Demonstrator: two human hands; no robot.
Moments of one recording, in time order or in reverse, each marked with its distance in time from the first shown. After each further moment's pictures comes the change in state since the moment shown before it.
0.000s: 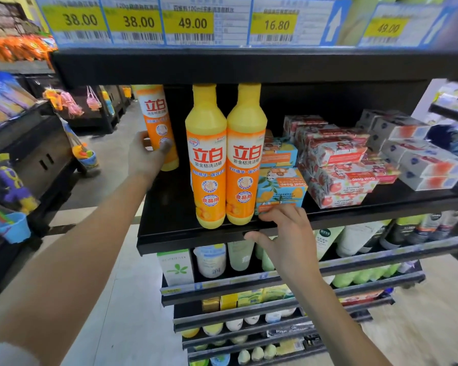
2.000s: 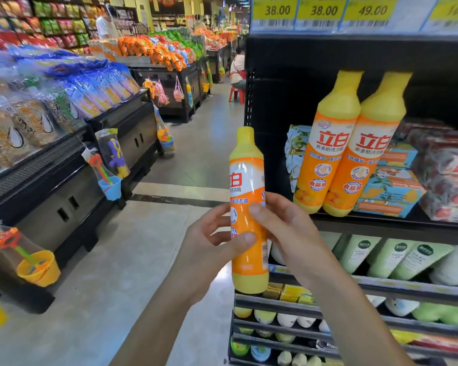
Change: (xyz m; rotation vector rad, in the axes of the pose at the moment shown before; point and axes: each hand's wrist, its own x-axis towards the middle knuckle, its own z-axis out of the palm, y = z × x) left_hand -0.230 -0.036 -0.128 -0.352 -0.299 -0.176; right_hand -0.012 -0.175 0.004 1.125 -0.705 0.452
